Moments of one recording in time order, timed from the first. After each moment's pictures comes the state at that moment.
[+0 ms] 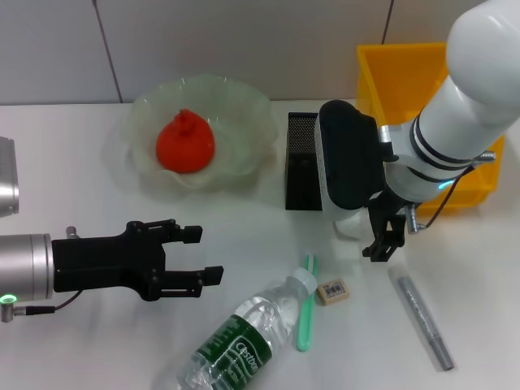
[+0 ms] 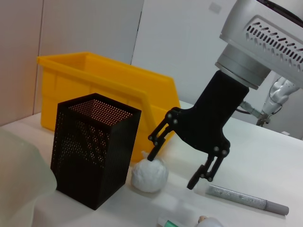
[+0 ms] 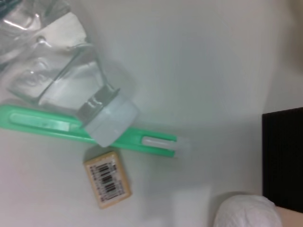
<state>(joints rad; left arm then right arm) -0.51 -1.98 1.01 0.53 1.77 1.47 -1.31 0.91 2.09 -1.62 -0.97 -2.75 -1.31 2.03</state>
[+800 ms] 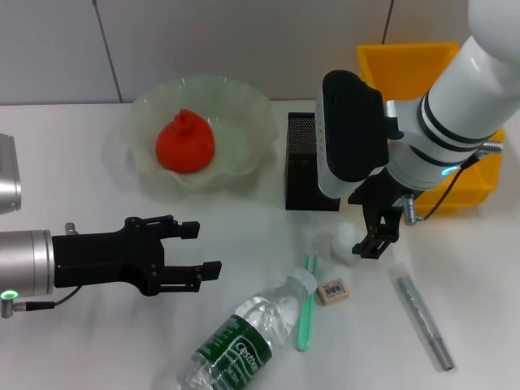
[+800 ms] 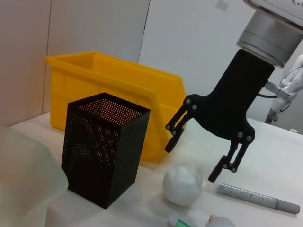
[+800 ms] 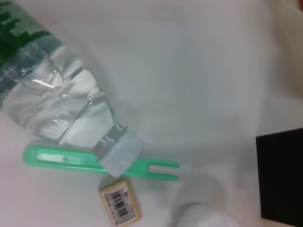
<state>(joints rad) -0.51 -1.98 1.01 0.53 1.77 1.45 -1.31 0.91 2.08 -1.55 -1.06 -2.71 -1.42 2.06</state>
